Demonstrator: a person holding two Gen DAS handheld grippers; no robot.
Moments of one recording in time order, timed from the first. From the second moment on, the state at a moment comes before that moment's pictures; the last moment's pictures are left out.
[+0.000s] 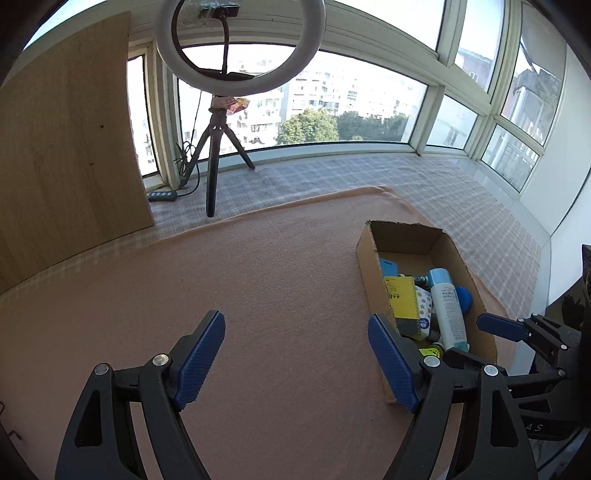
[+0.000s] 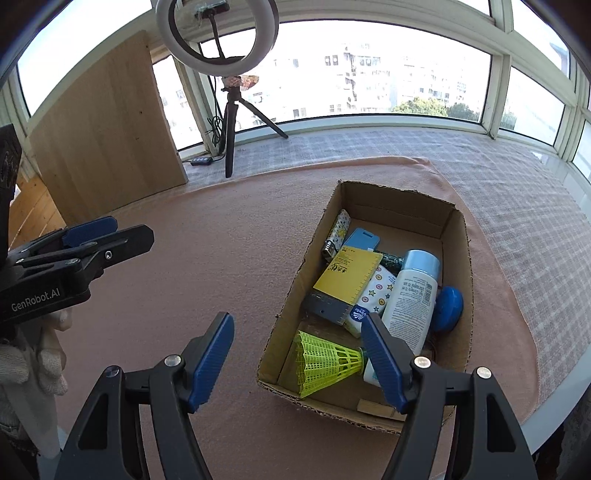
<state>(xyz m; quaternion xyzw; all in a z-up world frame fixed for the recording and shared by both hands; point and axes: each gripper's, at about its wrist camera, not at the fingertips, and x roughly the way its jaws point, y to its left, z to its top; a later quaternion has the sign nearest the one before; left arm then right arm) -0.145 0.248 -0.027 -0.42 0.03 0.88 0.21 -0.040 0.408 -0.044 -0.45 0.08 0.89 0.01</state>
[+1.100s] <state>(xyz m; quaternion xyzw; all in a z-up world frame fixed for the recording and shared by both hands) -0.046 -0.023 -0.030 -0.43 -0.05 0.90 0.04 -0.047 0.181 -0.032 -0.44 0.02 0.89 -0.05</state>
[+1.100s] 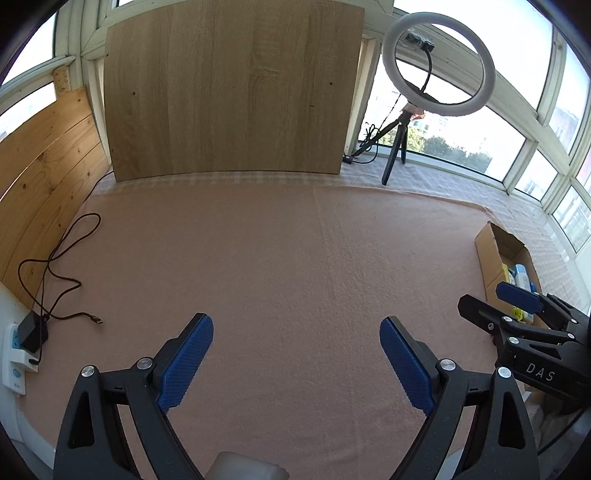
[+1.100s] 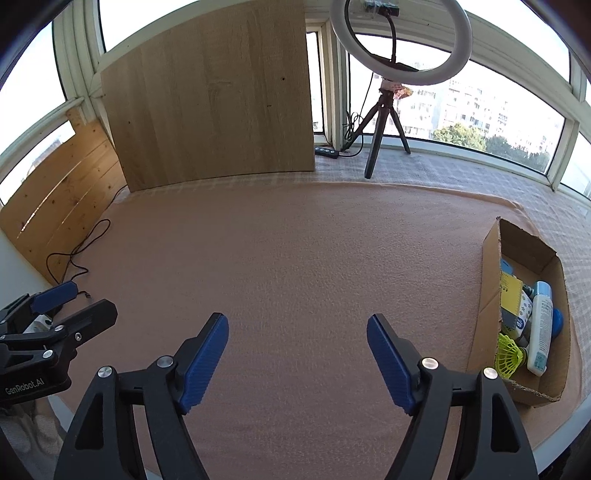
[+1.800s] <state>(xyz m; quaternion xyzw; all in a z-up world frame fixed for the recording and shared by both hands) -0.021 -0.053 -0.038 -0.44 -0.05 0.89 0.04 -0.029 0.138 -0.038 -0.44 0.02 0.90 -0.04</state>
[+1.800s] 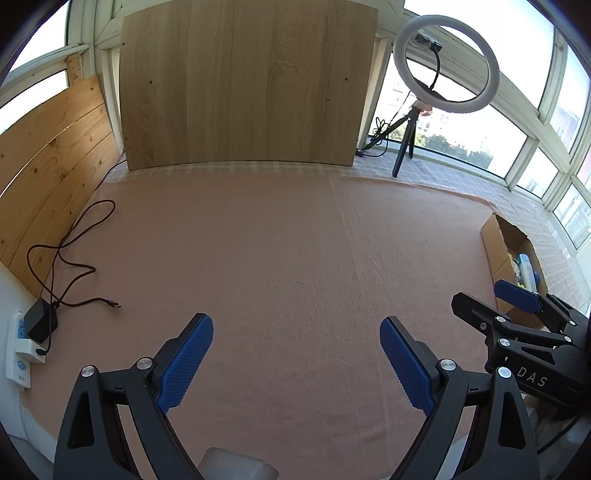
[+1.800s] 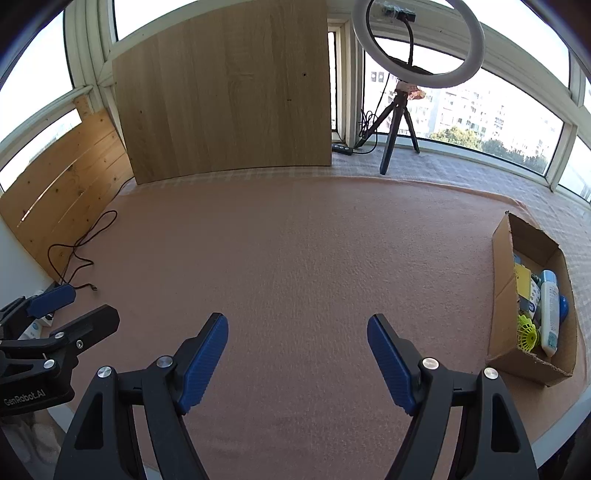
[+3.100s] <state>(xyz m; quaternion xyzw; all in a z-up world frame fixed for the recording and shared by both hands) -0.036 -0.045 -0.045 -0.45 -0.04 0.89 0.04 -0.035 0.148 -0.041 -0.45 0.02 0.89 -0.04</state>
